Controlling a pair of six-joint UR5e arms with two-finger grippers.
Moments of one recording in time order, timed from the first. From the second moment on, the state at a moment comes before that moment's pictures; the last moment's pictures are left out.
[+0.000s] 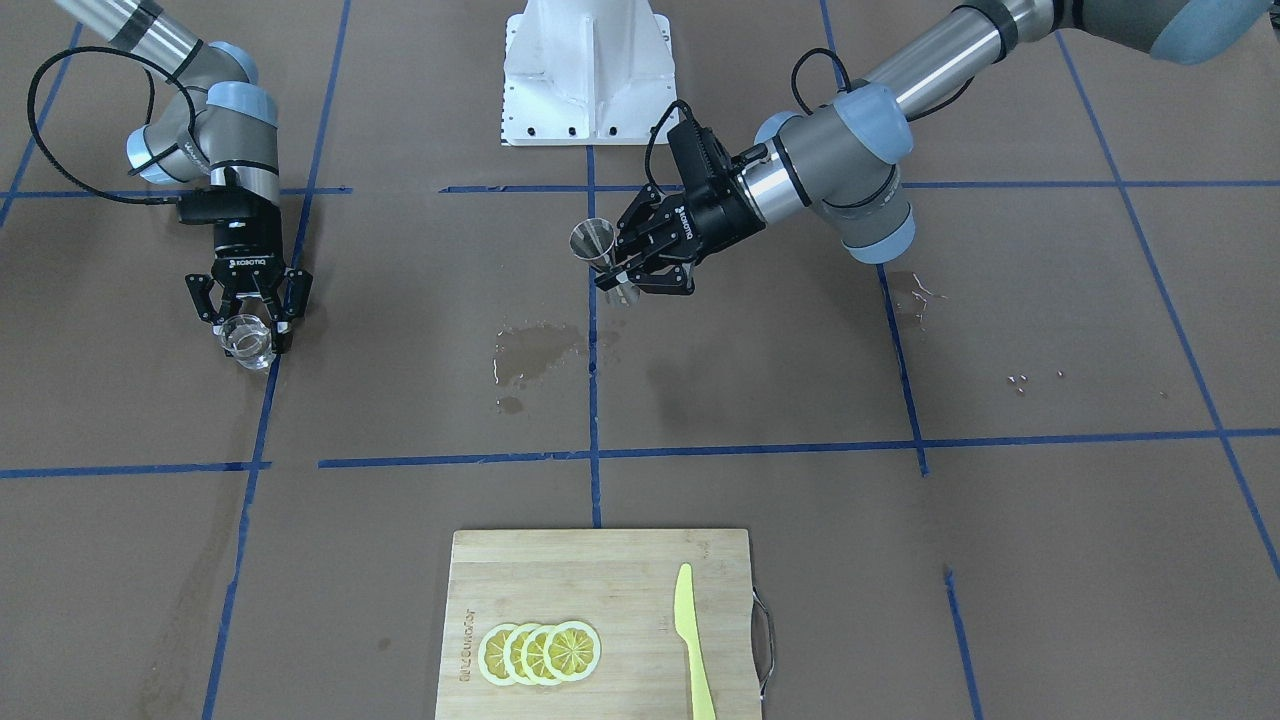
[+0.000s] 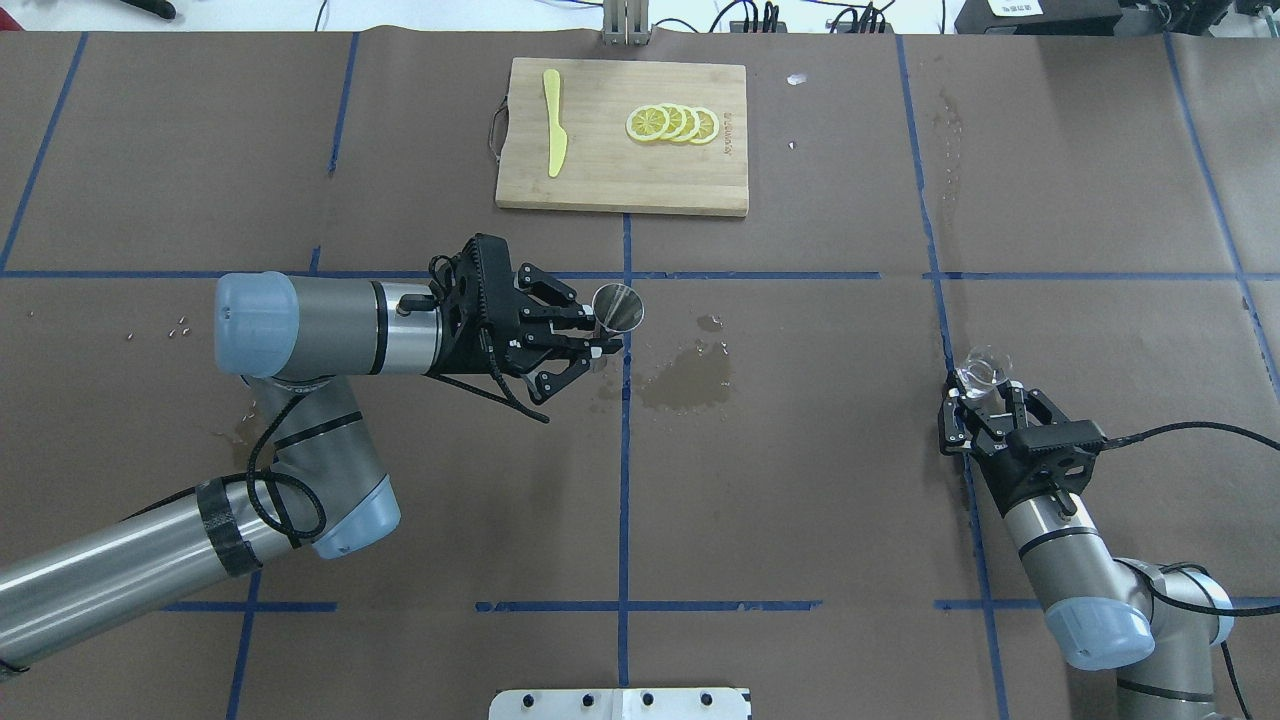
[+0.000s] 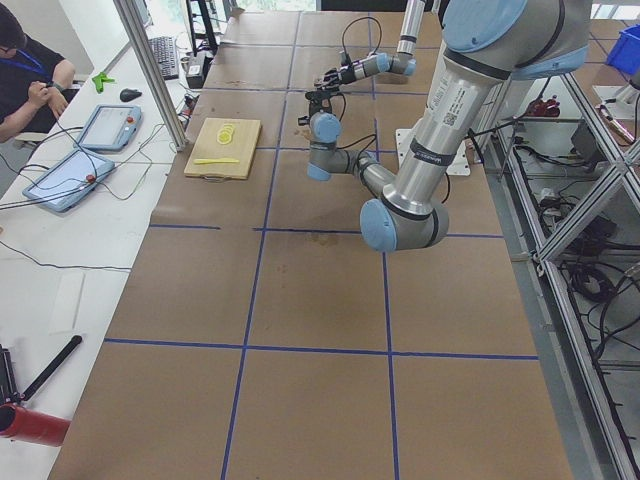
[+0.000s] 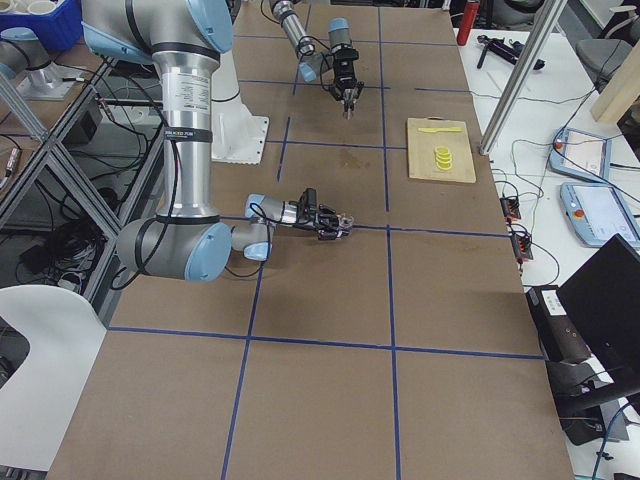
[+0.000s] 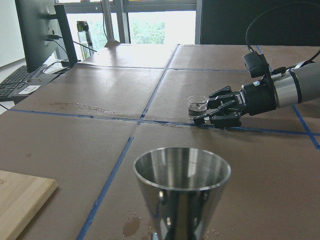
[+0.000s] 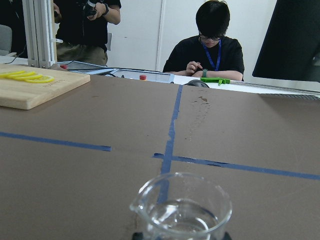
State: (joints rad) left arm -0.56 -2.14 -1.41 -3.00 -1.90 -0.19; right arm 0.18 -1.59 1.44 -0.32 0.51 1.10
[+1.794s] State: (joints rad) left arm -0.55 -2.13 -1.41 -3.00 -1.90 -0.19; right arm 0.28 -1.49 1.60 -0.13 0.71 0.55
